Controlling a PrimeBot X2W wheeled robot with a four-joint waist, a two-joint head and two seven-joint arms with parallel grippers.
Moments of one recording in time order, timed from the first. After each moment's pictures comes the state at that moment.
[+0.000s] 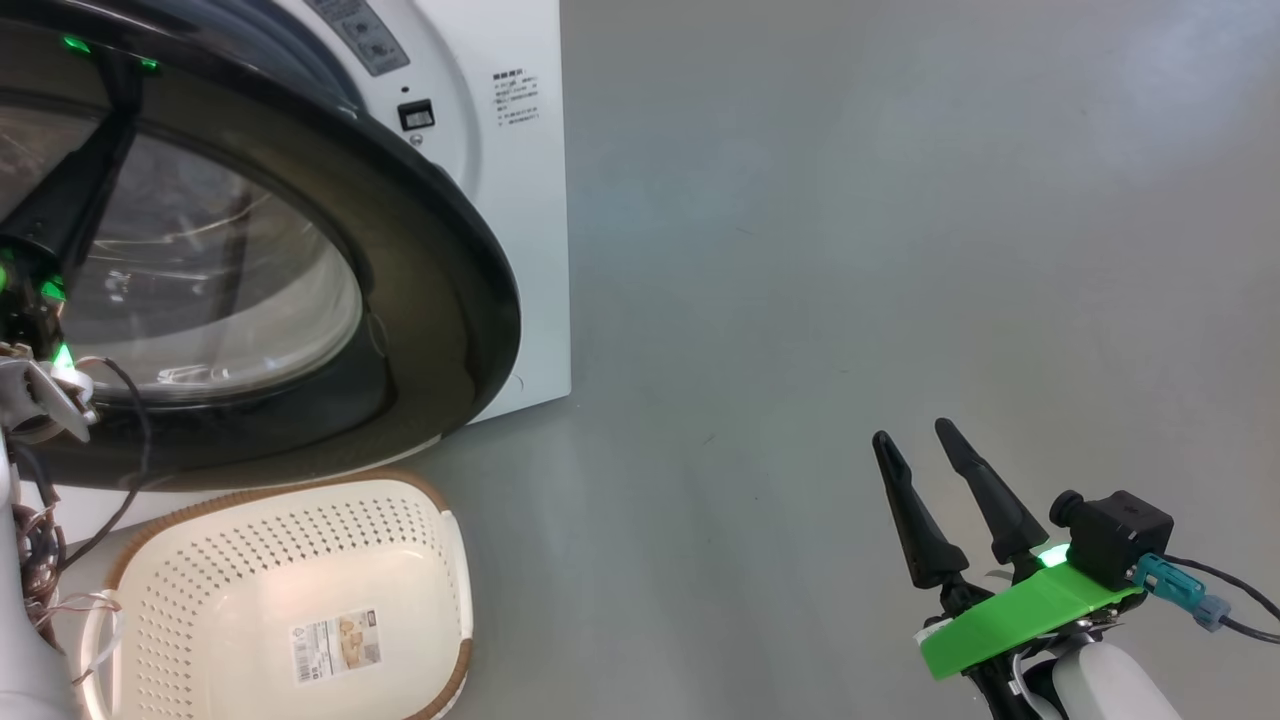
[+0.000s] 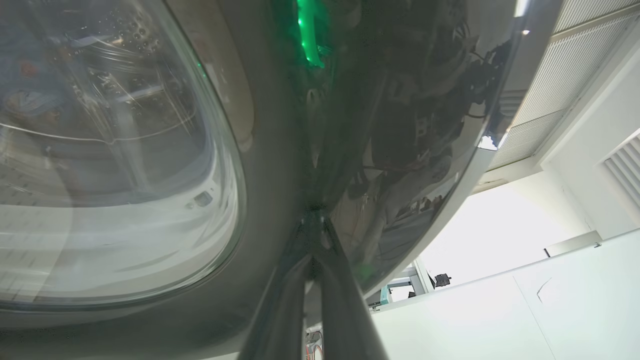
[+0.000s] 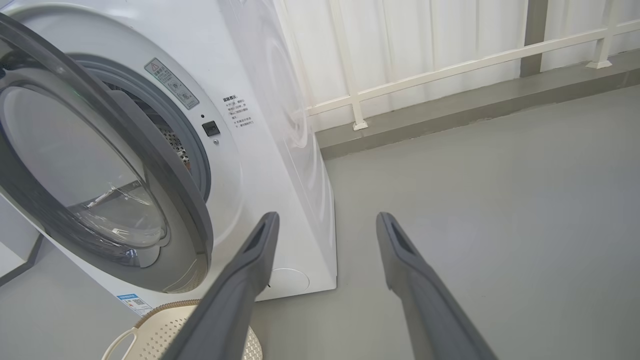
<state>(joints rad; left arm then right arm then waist) -0.67 0.22 0.14 0.10 -1.36 0.20 0.62 -0.19 -0.16 0.21 0.22 0.50 0.13 -0.26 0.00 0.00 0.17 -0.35</state>
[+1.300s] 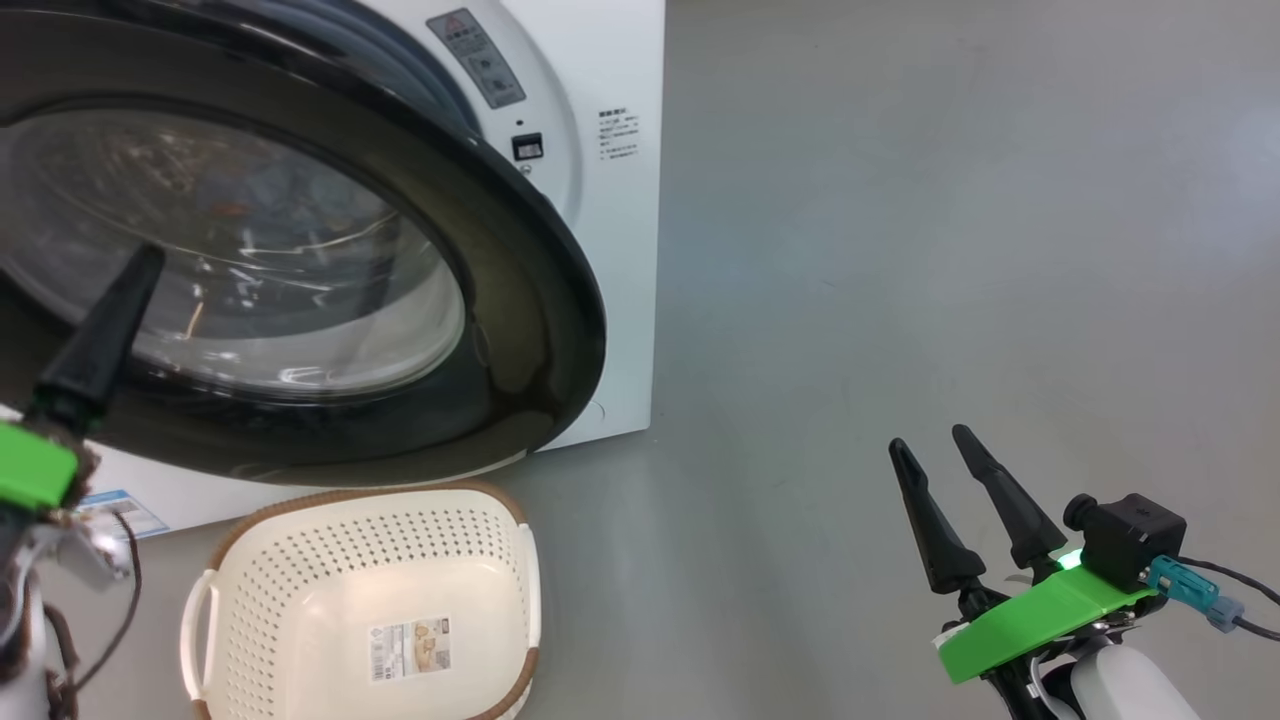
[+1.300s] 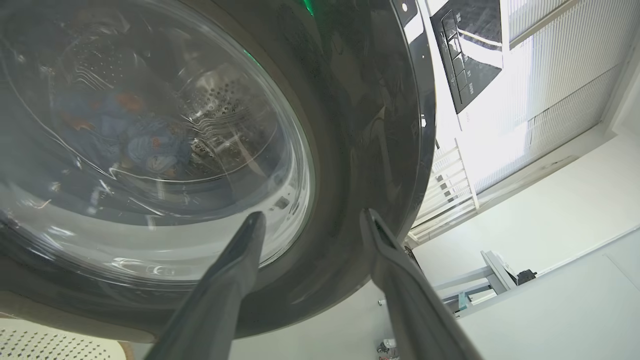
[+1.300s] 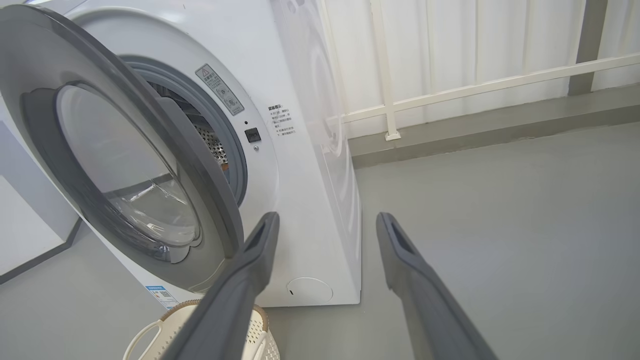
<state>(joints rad) -0.39 0.26 0.13 -0.06 -1.24 0.06 0.56 -0.19 -0.19 0.21 0.24 0.50 0.13 -0.26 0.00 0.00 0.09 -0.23</state>
